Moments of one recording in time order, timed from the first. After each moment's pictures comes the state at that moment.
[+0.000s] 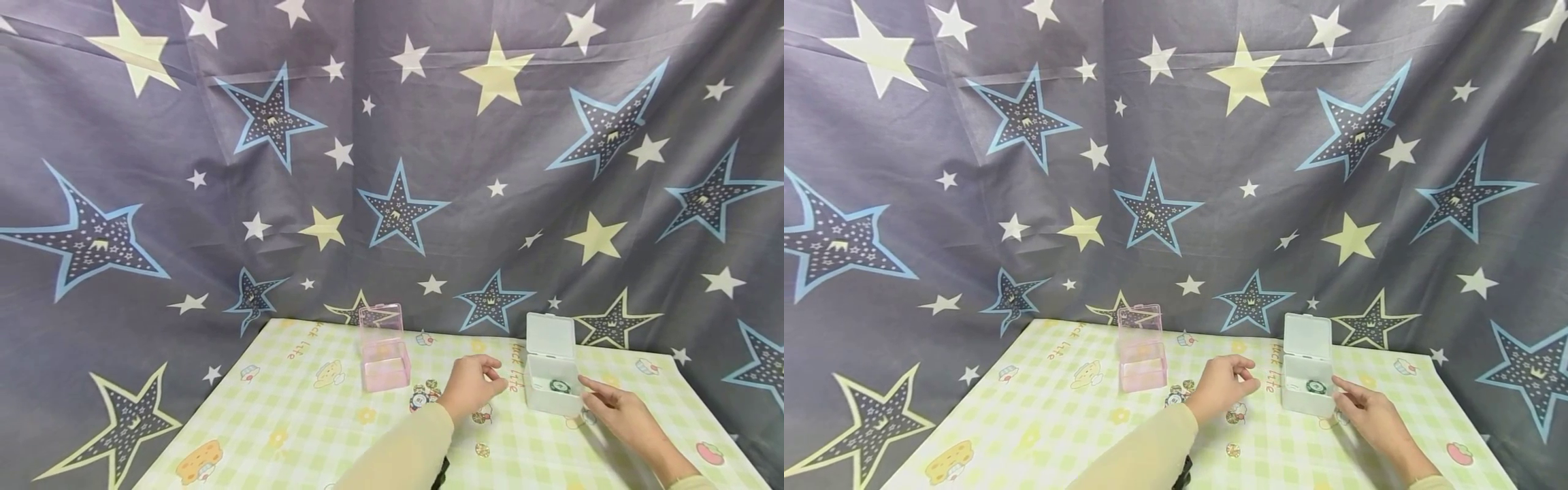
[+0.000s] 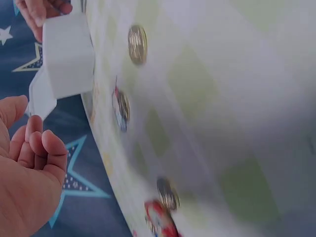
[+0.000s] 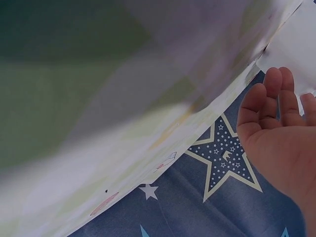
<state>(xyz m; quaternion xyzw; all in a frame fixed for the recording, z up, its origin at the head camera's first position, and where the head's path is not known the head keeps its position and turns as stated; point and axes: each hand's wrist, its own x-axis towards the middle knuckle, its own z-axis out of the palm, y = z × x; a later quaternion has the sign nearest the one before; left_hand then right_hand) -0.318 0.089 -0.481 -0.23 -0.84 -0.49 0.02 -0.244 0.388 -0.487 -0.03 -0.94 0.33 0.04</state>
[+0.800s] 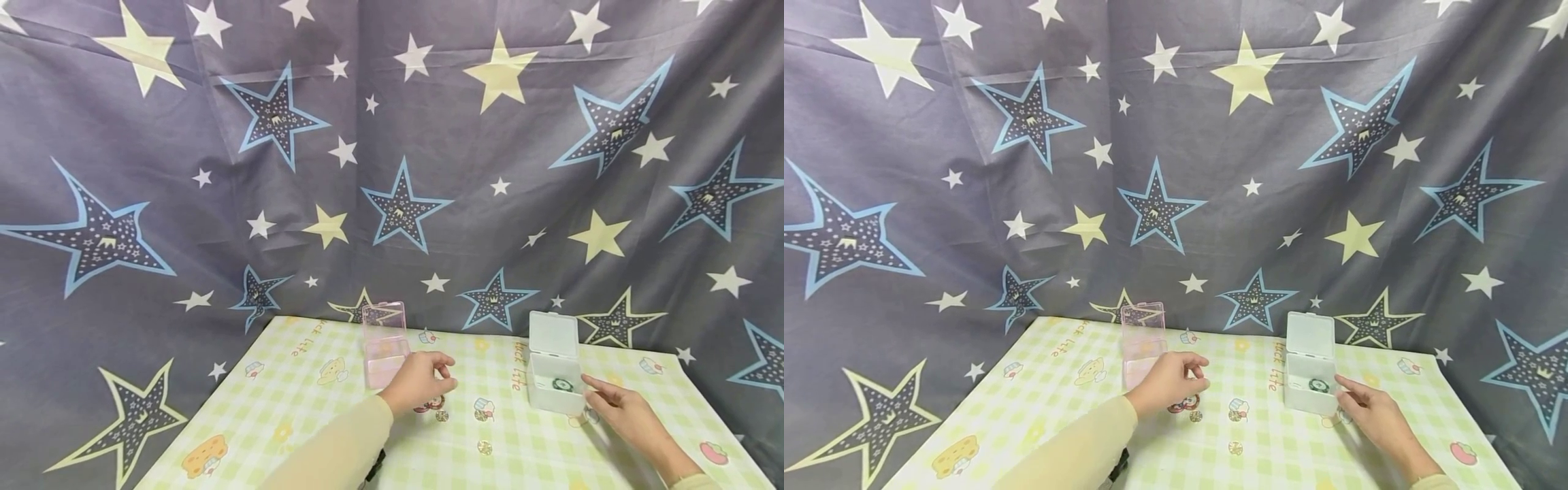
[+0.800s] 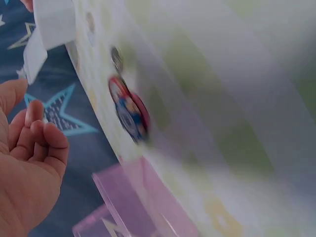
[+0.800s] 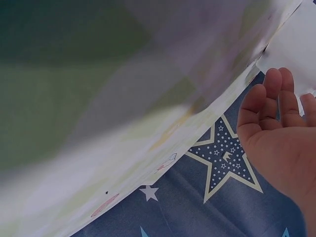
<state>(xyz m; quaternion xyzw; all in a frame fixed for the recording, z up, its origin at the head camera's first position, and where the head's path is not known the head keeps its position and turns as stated) -0.322 -0.014 -0.466 -0.27 -0.87 -0.42 -0.01 -0.244 0.390 -0.489 -0.02 -0.94 0.33 0.05</state>
